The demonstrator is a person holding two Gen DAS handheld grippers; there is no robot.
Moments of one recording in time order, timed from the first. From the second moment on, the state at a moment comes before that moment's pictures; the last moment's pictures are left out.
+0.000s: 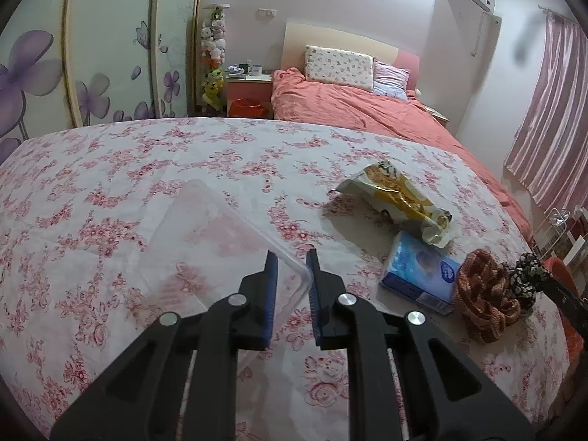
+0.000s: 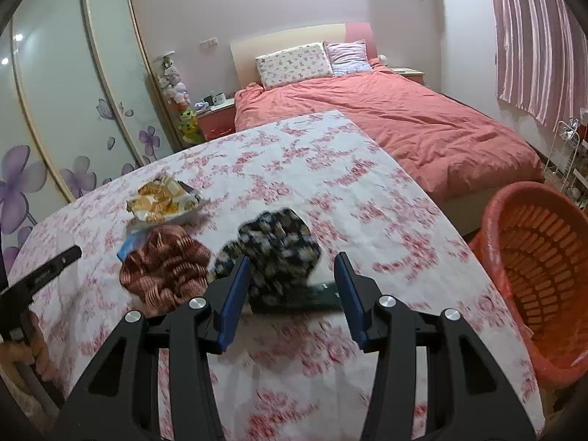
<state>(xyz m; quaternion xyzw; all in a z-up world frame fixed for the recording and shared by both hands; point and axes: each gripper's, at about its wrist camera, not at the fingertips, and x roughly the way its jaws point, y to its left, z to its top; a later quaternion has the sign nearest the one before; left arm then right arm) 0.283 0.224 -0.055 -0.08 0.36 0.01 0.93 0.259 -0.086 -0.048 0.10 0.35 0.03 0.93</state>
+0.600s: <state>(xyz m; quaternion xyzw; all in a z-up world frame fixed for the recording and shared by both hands) 0.263 0.190 -0.003 -0.06 0.32 -0.04 0.94 0.243 -0.097 -0.005 0.10 0.29 0.04 0.95</state>
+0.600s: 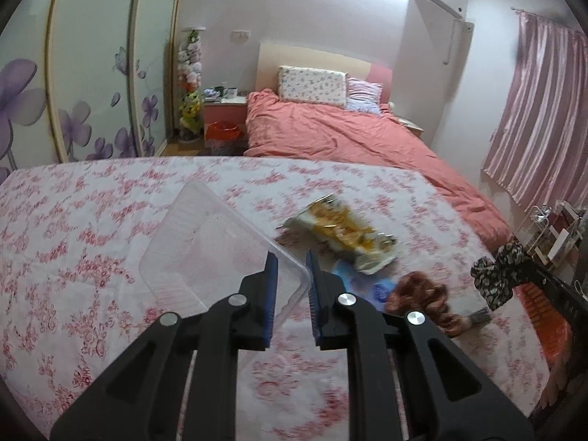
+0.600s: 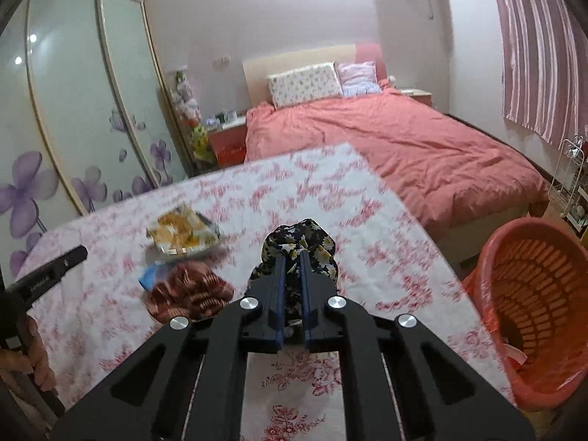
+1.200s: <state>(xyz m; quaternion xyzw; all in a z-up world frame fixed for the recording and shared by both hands) 0.226 0.055 0.066 -0.04 0.27 -0.20 0.94 0.180 -0.182 0.047 0.14 0.16 -0.06 0.97</state>
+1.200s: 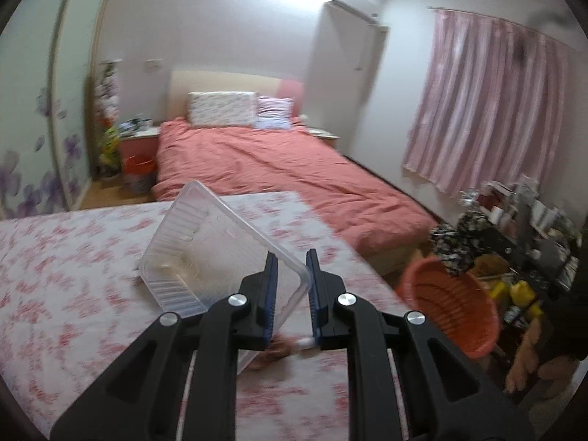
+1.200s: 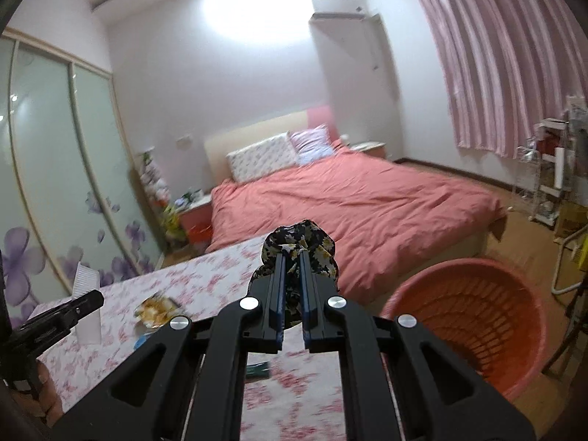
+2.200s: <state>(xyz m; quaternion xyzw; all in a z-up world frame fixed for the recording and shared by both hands) 0.231 -0.230 -0.009 0.04 0.33 -0.42 0.84 0.157 -0.335 -0.014 0.23 0.18 -0.20 0.94</state>
